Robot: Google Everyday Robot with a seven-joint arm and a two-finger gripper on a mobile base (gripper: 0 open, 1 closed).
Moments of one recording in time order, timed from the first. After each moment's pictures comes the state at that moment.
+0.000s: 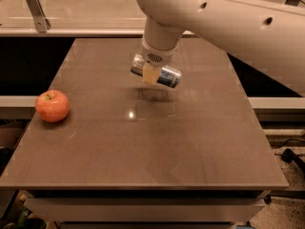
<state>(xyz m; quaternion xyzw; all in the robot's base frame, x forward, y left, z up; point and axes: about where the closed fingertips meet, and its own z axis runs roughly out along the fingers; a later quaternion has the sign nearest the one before) 0.612 -0.009 0.869 -0.60 0.78 -0.06 0.20</state>
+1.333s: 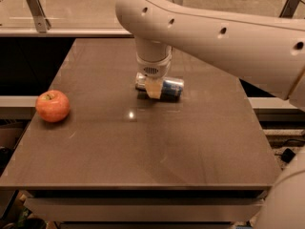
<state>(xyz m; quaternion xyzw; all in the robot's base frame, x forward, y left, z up) 0.605 -0.020 0.822 -0.62 0.77 -0.10 0.08</state>
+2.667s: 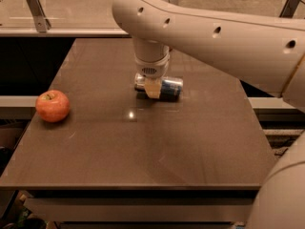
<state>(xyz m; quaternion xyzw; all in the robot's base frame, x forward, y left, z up) 0.603 -0.020 0.821 -0.63 0.77 -0.11 0.07</state>
